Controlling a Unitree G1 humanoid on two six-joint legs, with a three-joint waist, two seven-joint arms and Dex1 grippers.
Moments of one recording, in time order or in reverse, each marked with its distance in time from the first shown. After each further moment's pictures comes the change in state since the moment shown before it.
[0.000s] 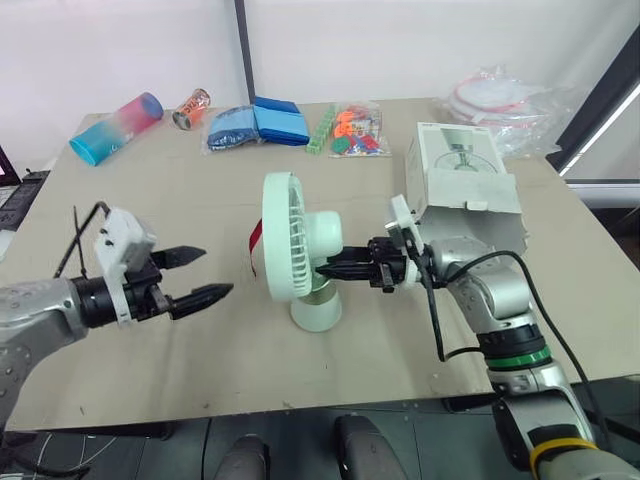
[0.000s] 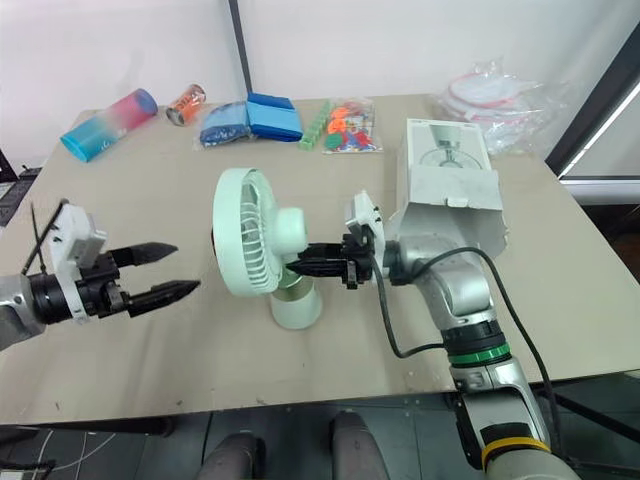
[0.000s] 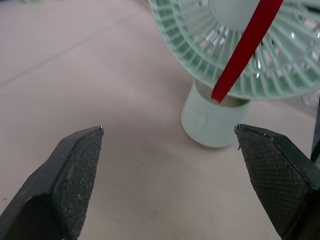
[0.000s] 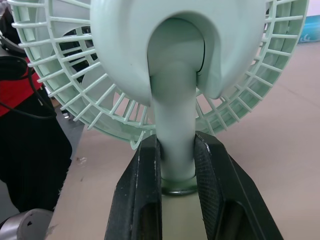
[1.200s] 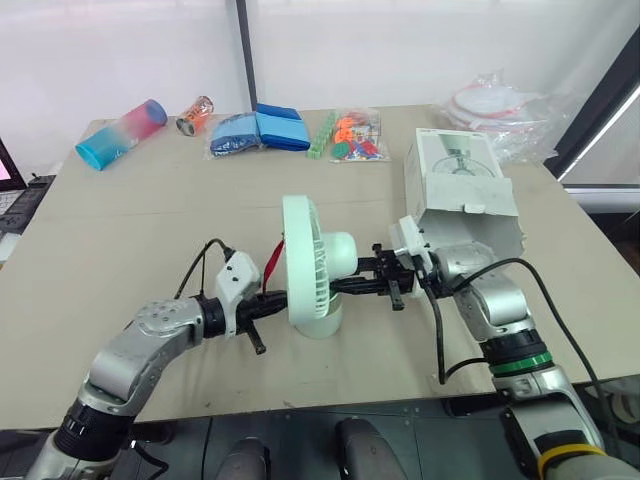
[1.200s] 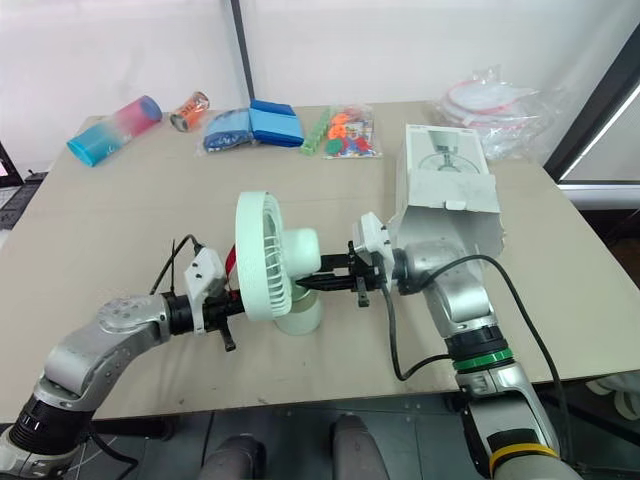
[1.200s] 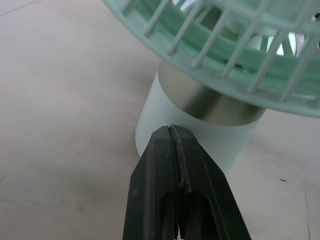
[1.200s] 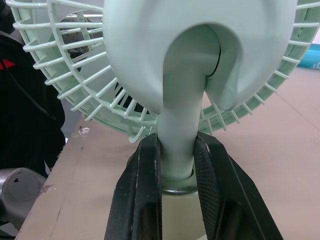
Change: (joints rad) left arm -0.170 -0.329 -0.492 0.193 0.399 -0.216 0.043; right arm 0.008 -0.037 0.044 0.092 -0.068 -0.294 0.098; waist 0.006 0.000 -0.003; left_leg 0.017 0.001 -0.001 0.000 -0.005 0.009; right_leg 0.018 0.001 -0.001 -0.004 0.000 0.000
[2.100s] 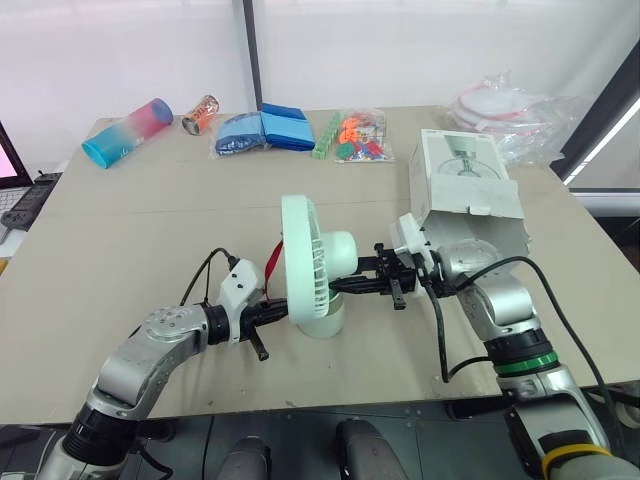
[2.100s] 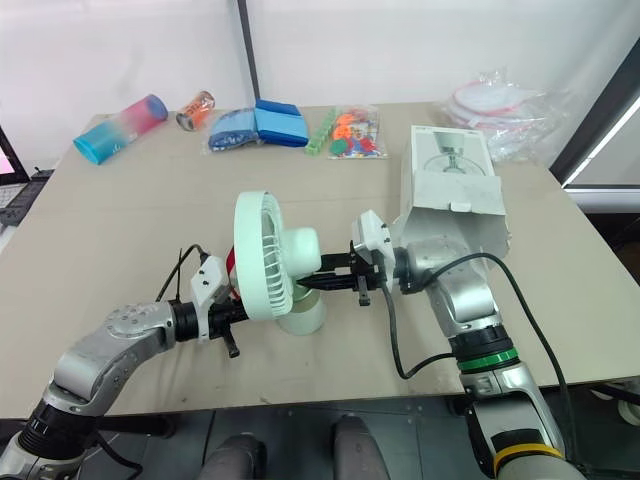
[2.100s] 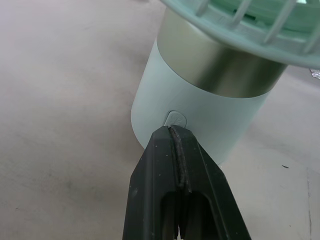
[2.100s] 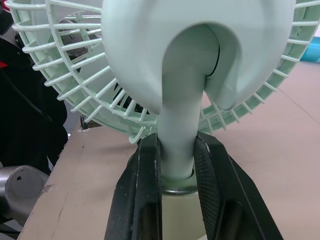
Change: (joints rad) left arm 0.021 -0.036 -0.012 0.015 0.040 0.022 -0.007; right arm 0.000 -0.020 0.004 -0.032 0.000 0.043 -0.015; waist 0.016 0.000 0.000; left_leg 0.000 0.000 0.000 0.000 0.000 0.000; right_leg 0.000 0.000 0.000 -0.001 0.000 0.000
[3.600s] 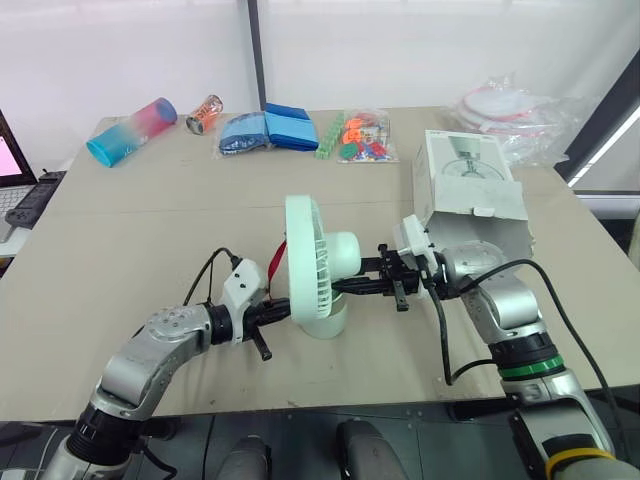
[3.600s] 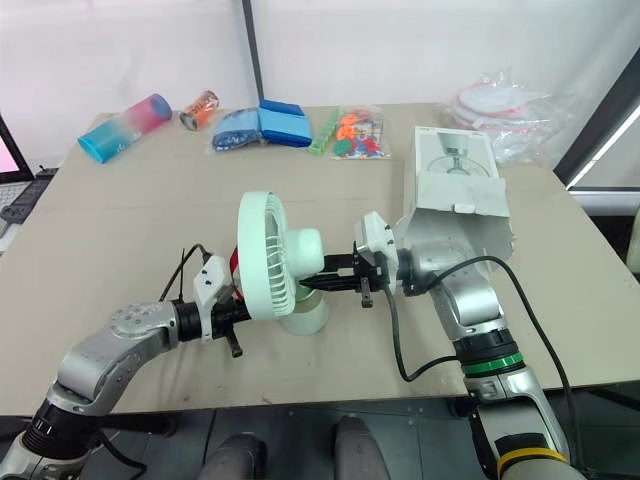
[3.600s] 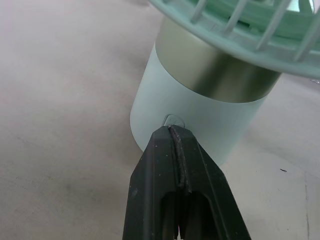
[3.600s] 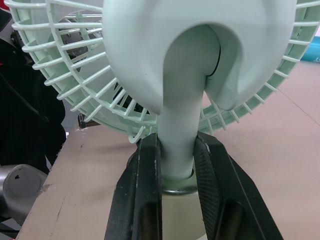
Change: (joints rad) left arm -0.005 -0.021 -0.006 -0.003 0.002 0.000 0.003; right arm 0.021 -0.014 -0.006 -0.030 0.000 0.015 -0.014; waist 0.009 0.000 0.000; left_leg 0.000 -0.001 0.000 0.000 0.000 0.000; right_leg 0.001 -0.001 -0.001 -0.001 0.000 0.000
